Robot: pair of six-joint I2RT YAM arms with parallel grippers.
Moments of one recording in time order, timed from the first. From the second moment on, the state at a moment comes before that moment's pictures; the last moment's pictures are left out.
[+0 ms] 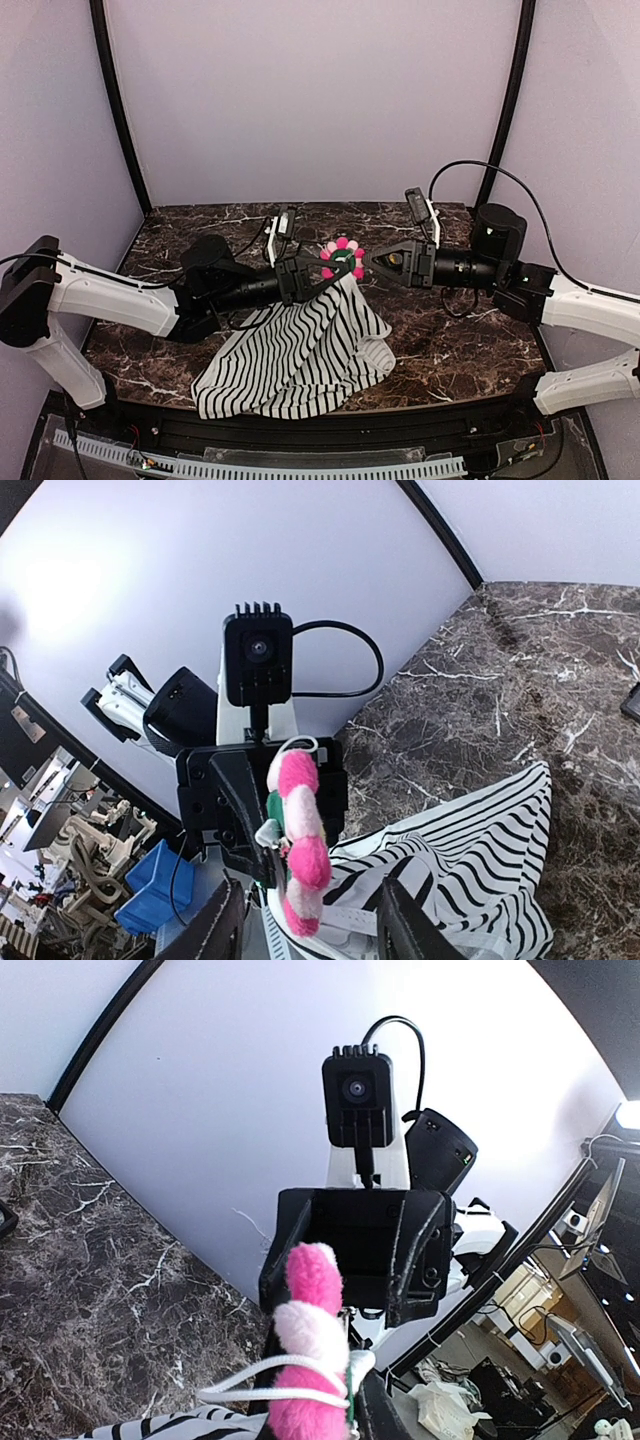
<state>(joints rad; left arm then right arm) -1.04 1.58 0.82 0.97 0.35 -0.79 0.80 1.04 0.72 0.25 -0.53 0.65</state>
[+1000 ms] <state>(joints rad) -1.03 1.57 0.85 0.85 0.37 -0.73 0.80 1.11 0.71 0.37 -0.58 0.70</state>
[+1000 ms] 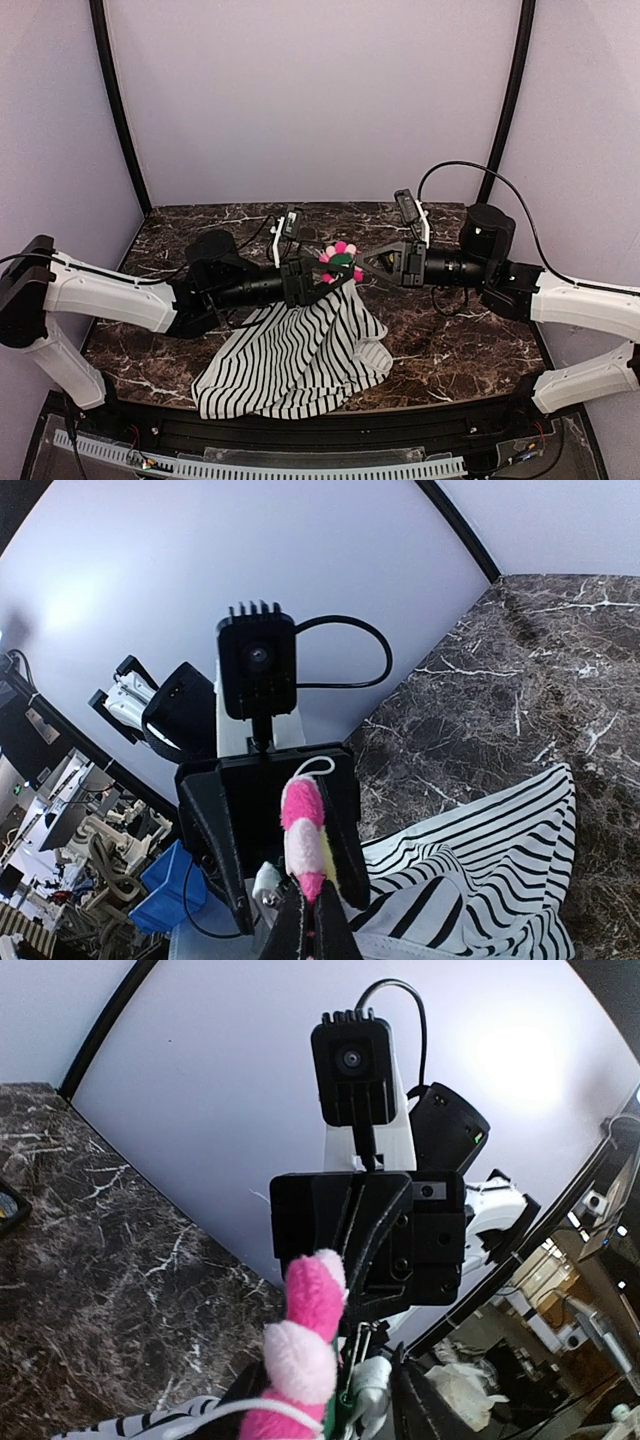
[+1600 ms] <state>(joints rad) -1.03 1.45 1.02 0.22 0.29 -0.43 0.79 1.22 0.98 -0.14 -0.60 0.46</state>
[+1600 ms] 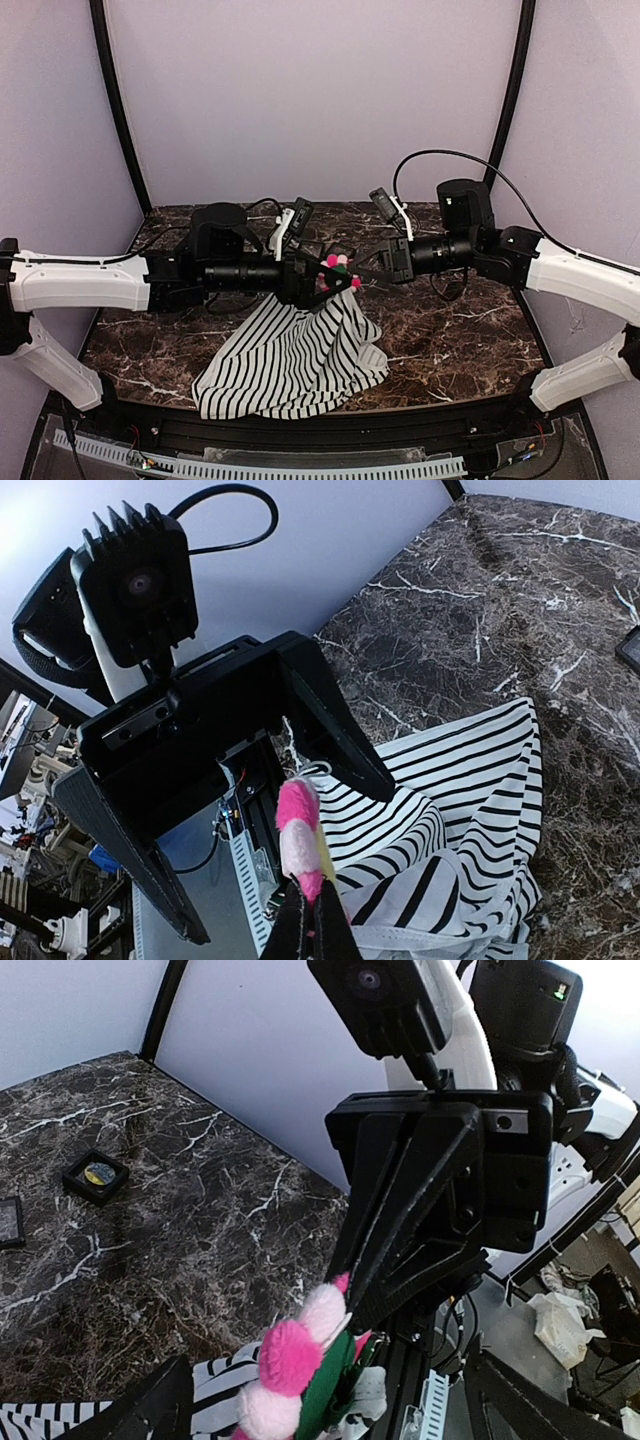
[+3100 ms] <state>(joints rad) -1.03 1.49 1.10 0.03 0.35 -0.32 0.79 1.24 1.03 -0.30 -0.63 0.38</state>
